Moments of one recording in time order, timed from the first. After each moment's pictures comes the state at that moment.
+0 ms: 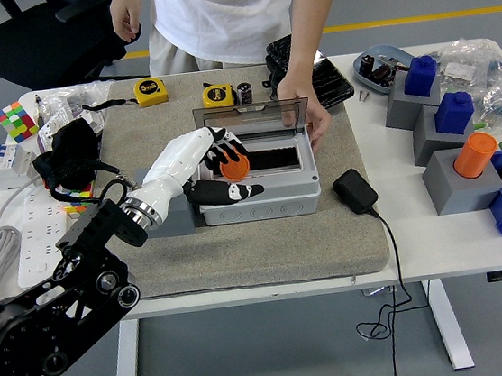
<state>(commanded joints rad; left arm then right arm) -0.49 0.28 -0.72 -1.44 1.75 0.24 0.18 0.16 -0.38 0.17 0.35 0.16 -0.12 -0.01</state>
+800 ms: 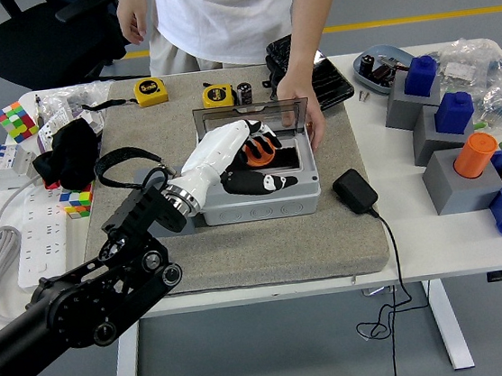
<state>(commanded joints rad) -0.63 0.11 -0.67 -1.21 1.72 0.28 0.10 0.16 -0.38 0.17 0.35 0.16 -0.12 -0.01</state>
